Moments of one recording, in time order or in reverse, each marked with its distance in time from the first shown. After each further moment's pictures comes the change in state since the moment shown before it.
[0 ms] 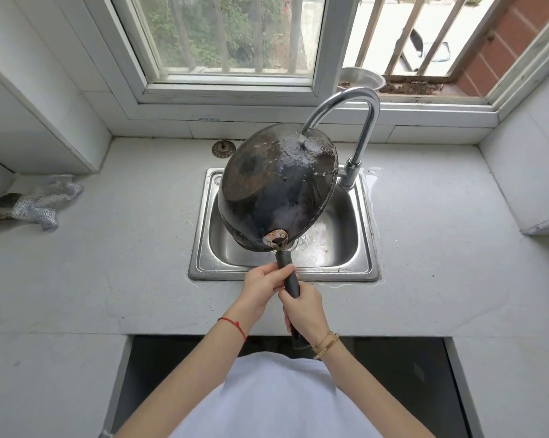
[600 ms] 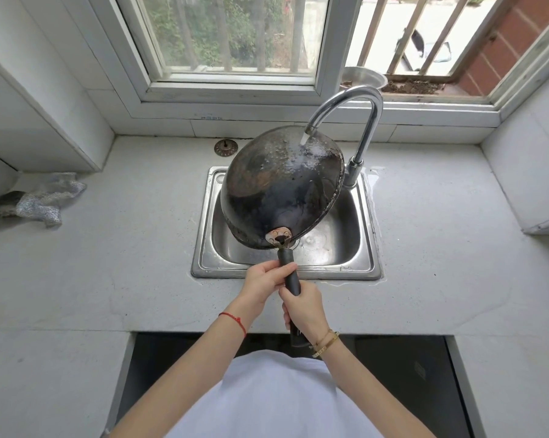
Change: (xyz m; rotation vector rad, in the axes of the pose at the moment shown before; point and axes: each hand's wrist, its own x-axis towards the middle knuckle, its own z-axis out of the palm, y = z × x) left_hand -0.001 0.003 -0.005 0.091 0.001 0.006; right_hand -0.004 -0.005 0.004 0.052 0.007 0.020
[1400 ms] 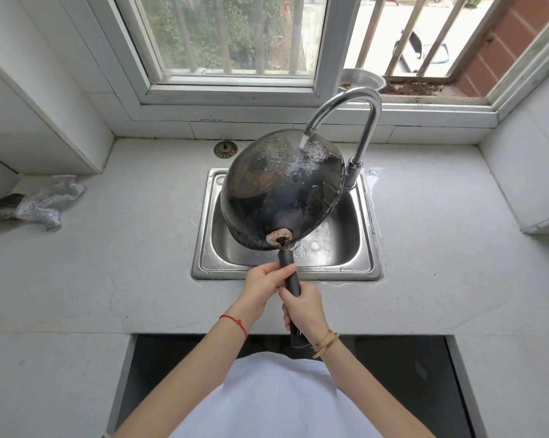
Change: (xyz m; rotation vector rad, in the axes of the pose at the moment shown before) left_hand 0.002 -0.004 -0.001 -0.004 0.019 -0.008; right_hand -0.001 0.002 0.001 0.059 -0.020 0.045
